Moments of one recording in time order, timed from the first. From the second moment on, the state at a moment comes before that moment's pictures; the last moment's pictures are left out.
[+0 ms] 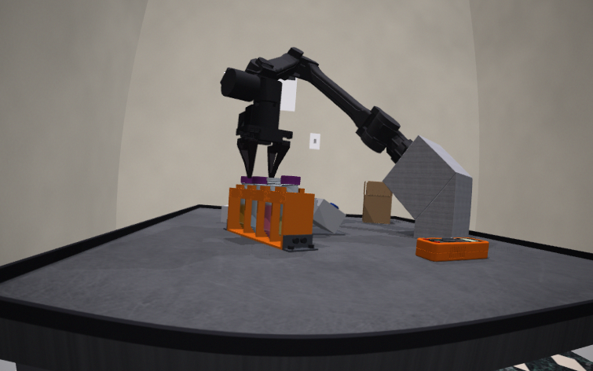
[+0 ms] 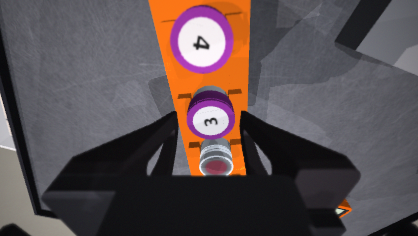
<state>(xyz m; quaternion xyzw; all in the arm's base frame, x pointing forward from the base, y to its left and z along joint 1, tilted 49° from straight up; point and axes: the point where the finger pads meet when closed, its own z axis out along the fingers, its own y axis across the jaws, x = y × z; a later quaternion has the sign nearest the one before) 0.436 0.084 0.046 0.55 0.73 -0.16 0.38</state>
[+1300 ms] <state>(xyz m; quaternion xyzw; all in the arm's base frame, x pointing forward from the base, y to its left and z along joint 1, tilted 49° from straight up) 0.438 0.078 0.040 0.52 0.74 -0.18 0.37</state>
